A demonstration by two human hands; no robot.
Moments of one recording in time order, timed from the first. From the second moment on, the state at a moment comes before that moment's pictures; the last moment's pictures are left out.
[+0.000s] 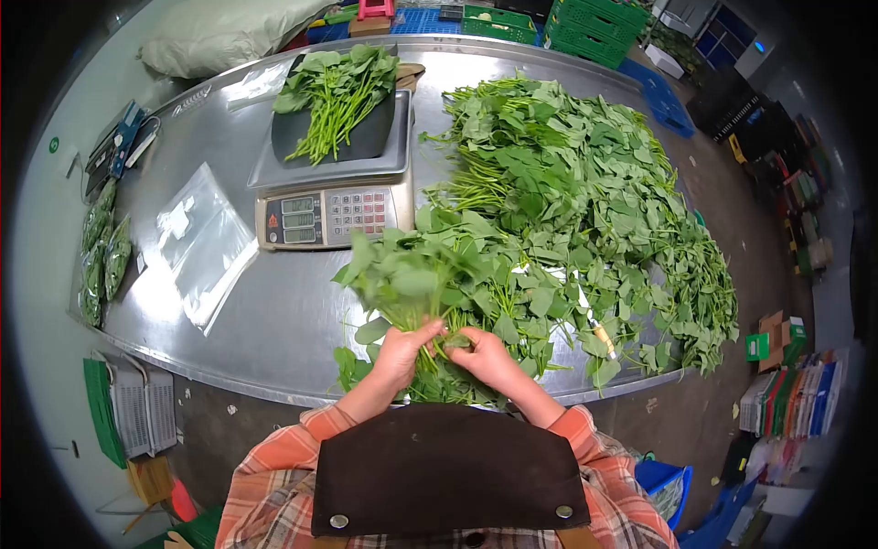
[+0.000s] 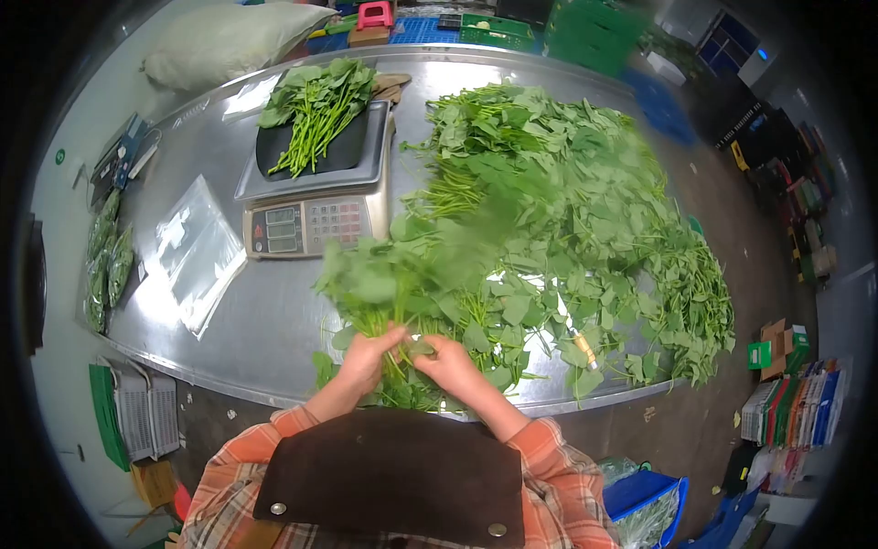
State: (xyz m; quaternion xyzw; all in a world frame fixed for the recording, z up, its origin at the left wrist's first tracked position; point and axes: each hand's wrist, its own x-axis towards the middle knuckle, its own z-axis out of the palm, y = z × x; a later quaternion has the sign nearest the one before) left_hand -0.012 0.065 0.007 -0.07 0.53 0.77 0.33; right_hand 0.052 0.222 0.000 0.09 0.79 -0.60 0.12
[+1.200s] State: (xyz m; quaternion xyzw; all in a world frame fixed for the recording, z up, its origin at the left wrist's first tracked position) left_hand -0.093 -0.011 -0.045 -0.05 0.75 0.63 0.22; right_hand 0.017 0.201 -0.015 0.21 0.35 -0.88 0.23
